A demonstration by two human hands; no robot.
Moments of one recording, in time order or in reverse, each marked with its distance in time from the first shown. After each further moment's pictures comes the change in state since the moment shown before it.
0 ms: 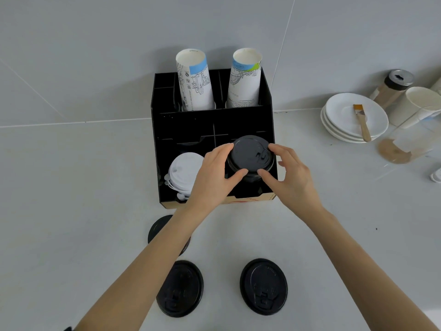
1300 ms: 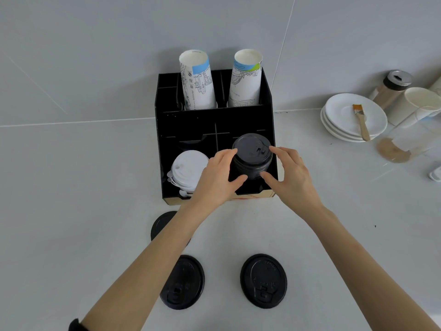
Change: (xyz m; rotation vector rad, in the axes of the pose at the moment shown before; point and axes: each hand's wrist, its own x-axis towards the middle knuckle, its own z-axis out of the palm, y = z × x) left_hand -0.007 -0.002 0.004 0.086 -0.105 -0.018; right_hand -0.006 0.004 -0.001 -0.110 -0.043 0.024
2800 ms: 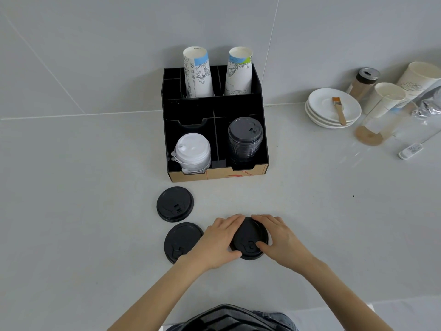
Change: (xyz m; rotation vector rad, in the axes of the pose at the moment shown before) left_hand -0.153 -0.027 0.061 0.221 -0.532 0.058; right_hand -0.157 0.031 0.038 -0.046 -0.421 0.024
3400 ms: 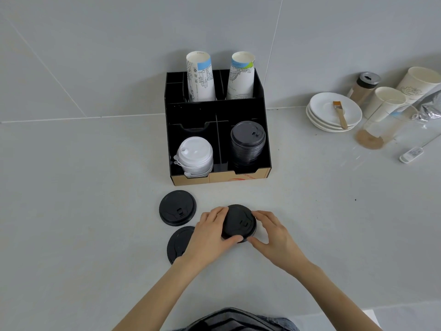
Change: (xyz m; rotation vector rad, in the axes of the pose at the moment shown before) left_hand -0.001 -0.010 -0.014 -0.089 0.262 -0.158; right_hand 0.009 -0.011 0.010 0.091 0.141 -0.026
